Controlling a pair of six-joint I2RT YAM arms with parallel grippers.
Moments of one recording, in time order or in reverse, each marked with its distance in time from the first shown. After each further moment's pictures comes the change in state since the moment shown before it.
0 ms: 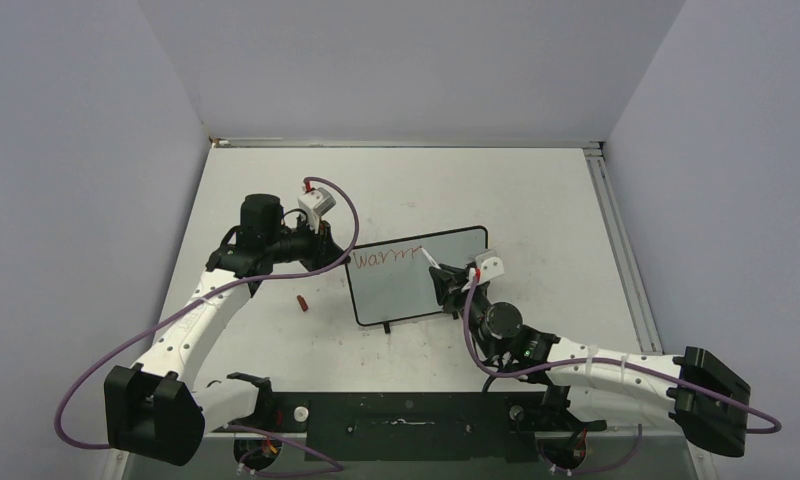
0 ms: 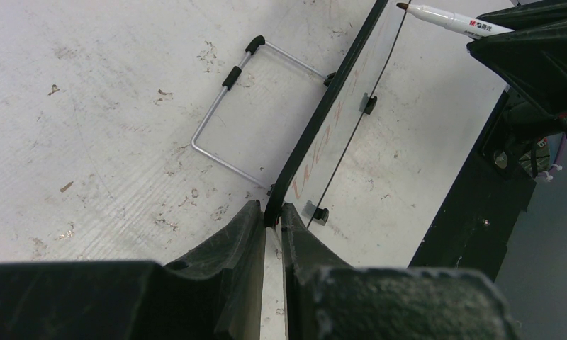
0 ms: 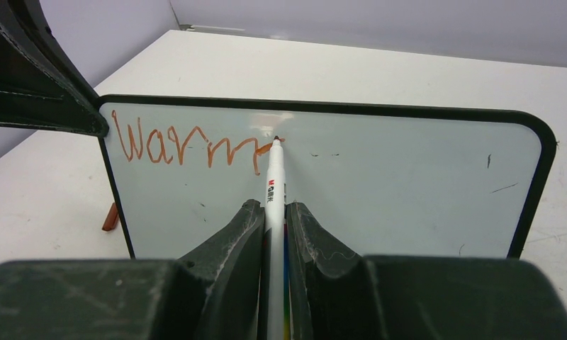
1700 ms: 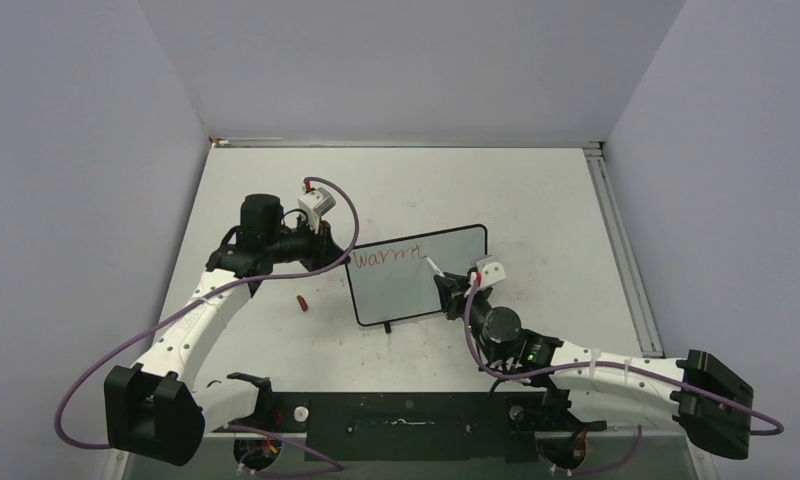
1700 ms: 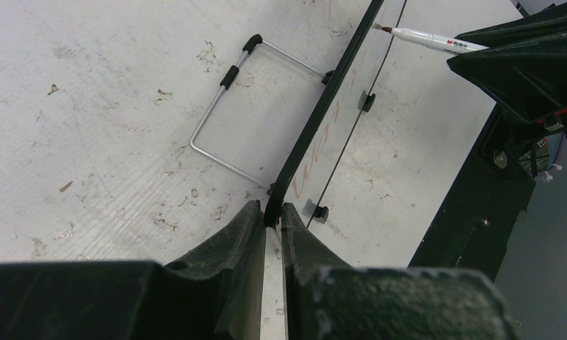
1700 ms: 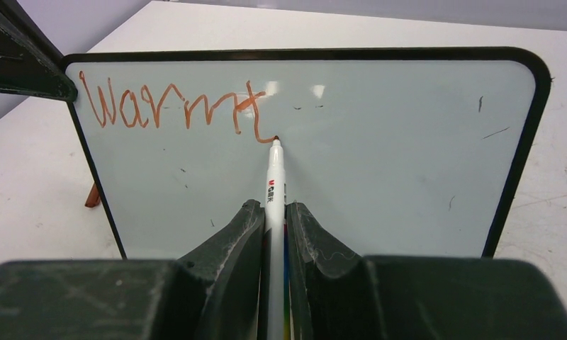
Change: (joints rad) left arm 0.000 0.000 0.000 0.000 0.000 0.000; right arm 0.008 -0.031 -0.039 -0.073 0.016 0.055
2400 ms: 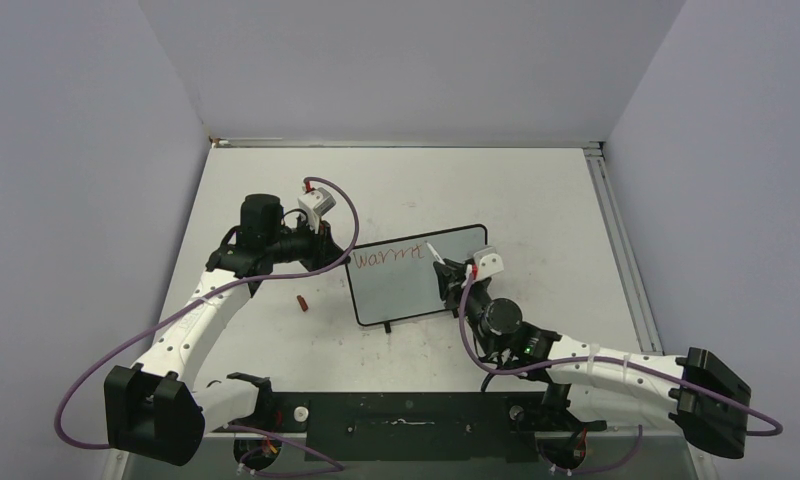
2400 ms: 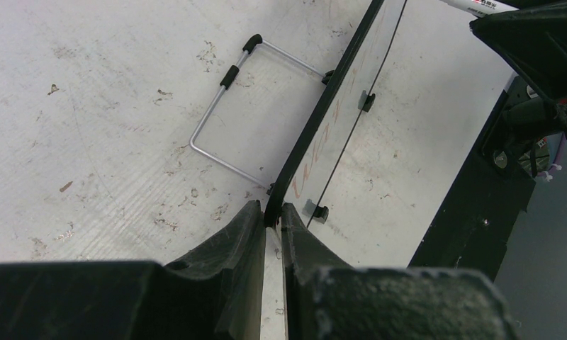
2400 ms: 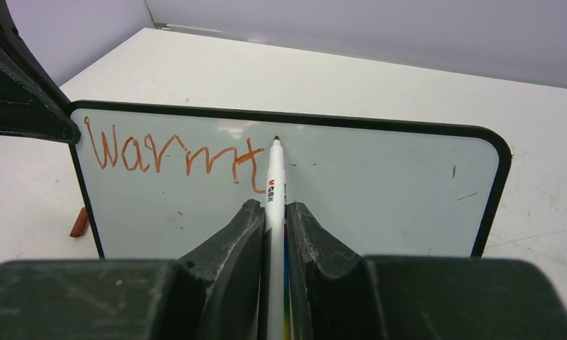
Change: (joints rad) left arm 0.000 0.000 0.000 0.000 0.000 0.000; right arm -0.017 0.022 0.070 0.031 0.008 -0.124
